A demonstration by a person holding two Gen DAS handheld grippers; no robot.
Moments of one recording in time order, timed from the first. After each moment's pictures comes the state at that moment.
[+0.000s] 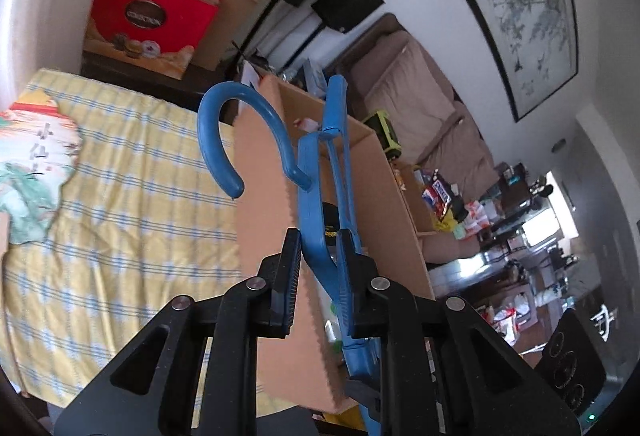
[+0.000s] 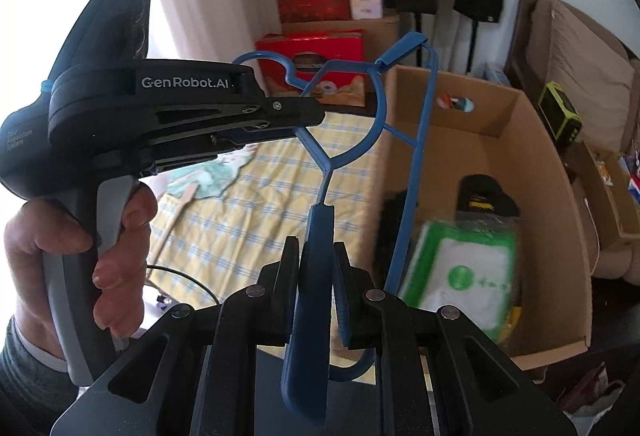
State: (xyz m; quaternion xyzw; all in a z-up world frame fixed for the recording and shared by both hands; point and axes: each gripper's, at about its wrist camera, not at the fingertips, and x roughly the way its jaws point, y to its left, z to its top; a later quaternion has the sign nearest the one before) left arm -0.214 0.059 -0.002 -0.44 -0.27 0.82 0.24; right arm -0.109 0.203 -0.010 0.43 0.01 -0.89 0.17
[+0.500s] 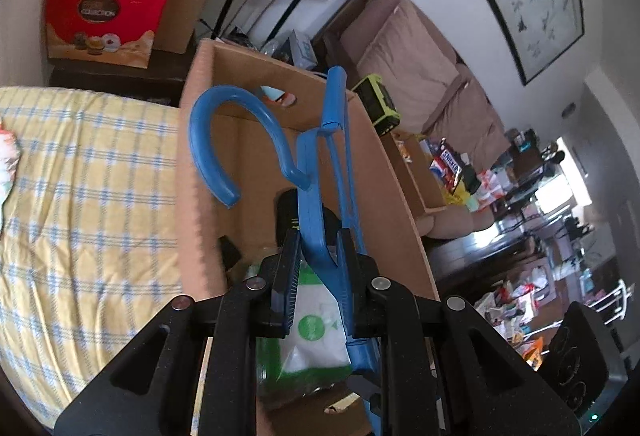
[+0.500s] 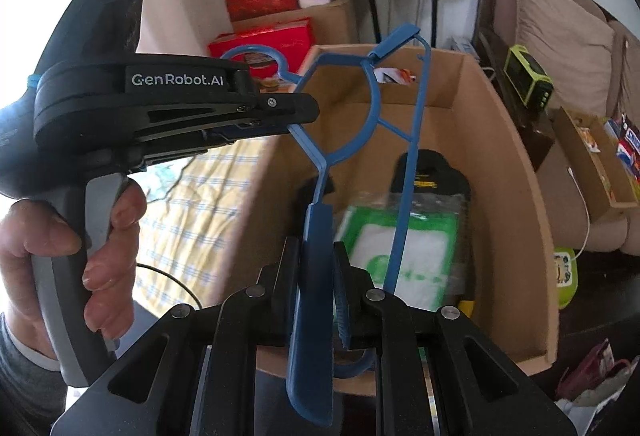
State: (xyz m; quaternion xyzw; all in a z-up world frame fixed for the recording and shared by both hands) left arm -0.246 0.158 -0.017 -0.47 -0.21 0.82 0.25; right arm -0.137 0.289 -0.029 0.45 -0.02 -0.88 0.14
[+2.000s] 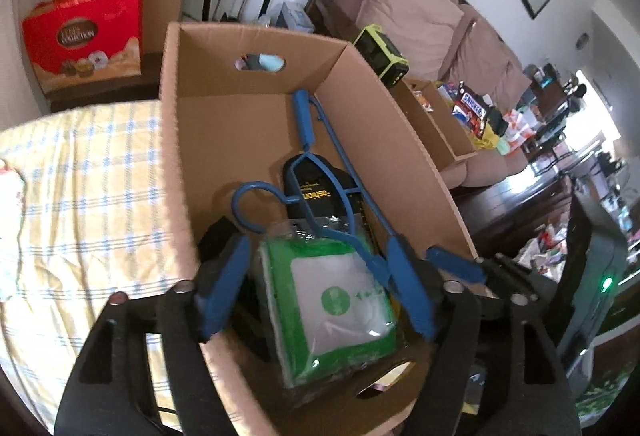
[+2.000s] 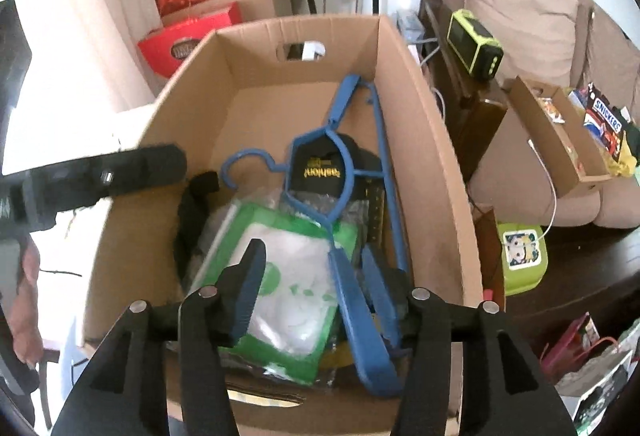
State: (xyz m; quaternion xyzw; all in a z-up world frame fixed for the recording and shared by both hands) left arm -0.220 0.187 -0.011 -0.50 -0.09 0.82 0.25; right arm -0.170 0.349 -0.050 0.48 -0.03 -0.88 0.06
